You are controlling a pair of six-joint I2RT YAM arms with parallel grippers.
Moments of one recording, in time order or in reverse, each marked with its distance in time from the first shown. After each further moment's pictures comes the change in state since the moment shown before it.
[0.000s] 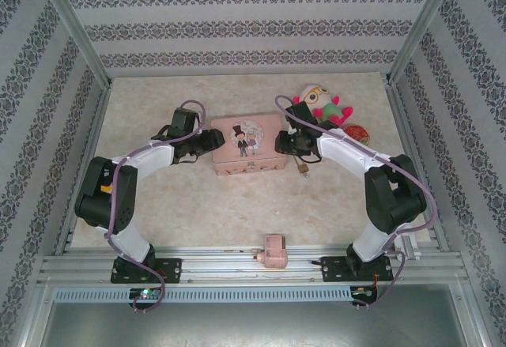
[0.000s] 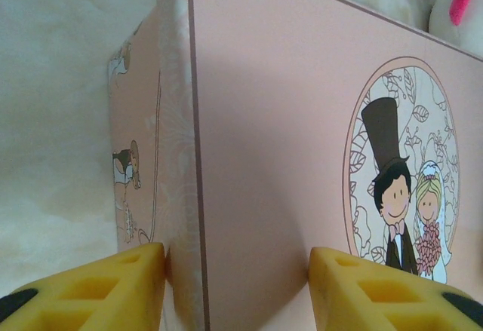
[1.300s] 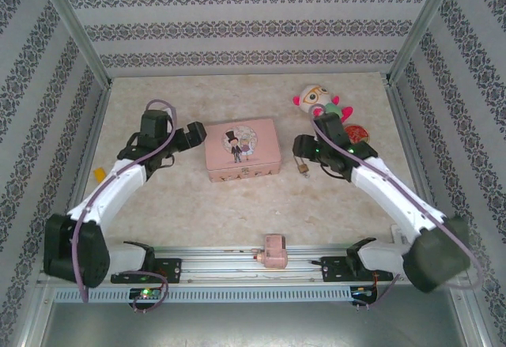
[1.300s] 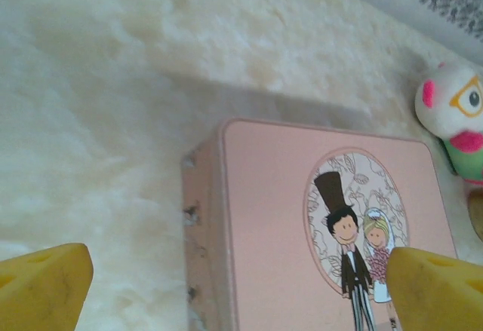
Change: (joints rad) left arm 0.089 -0.446 -0.112 -0.167 -0.227 0.130; right arm -0.045 -0.493 -0.222 -0.073 0.169 0.023
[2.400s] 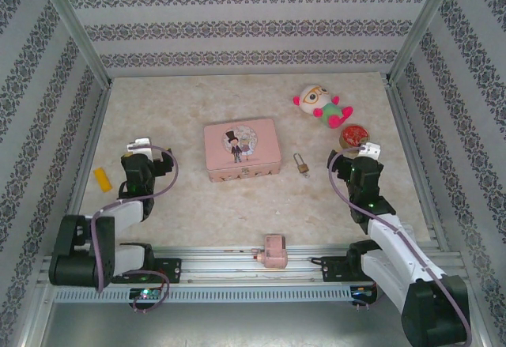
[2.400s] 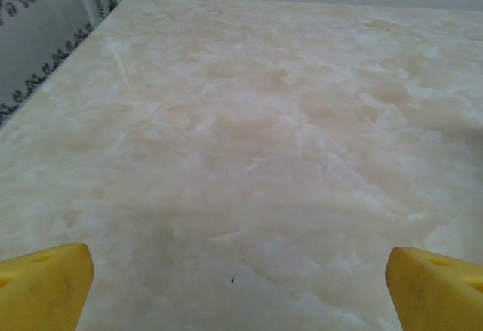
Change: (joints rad) left arm 0.215 0.071 -0.594 0.933 -0.270 0.461; right arm -0.284 -0.345 -0.632 0.718 0.215 -0.283
